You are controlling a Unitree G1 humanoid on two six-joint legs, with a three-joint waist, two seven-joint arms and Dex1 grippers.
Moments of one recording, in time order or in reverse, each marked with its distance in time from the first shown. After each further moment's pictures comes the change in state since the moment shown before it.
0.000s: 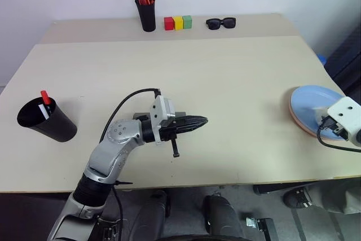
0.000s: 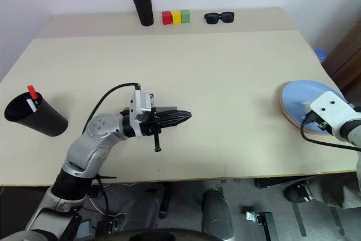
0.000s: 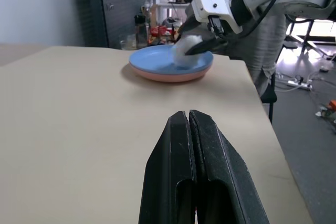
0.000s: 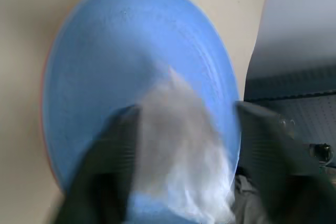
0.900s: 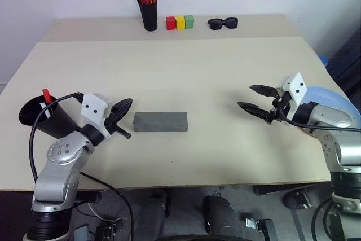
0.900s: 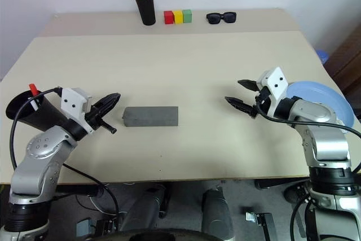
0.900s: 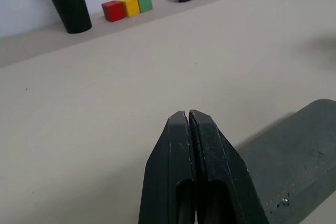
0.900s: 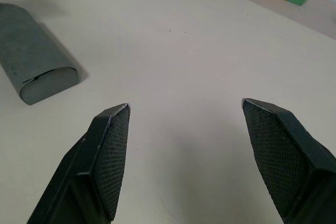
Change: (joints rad) left arm 0.308 0.116 0.403 -0.161 0.082 0.117 0.429; right arm -0.390 0.240 0.242 0.059 0.522 0.034 0.303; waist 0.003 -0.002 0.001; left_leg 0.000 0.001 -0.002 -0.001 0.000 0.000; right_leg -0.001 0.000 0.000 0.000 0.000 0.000
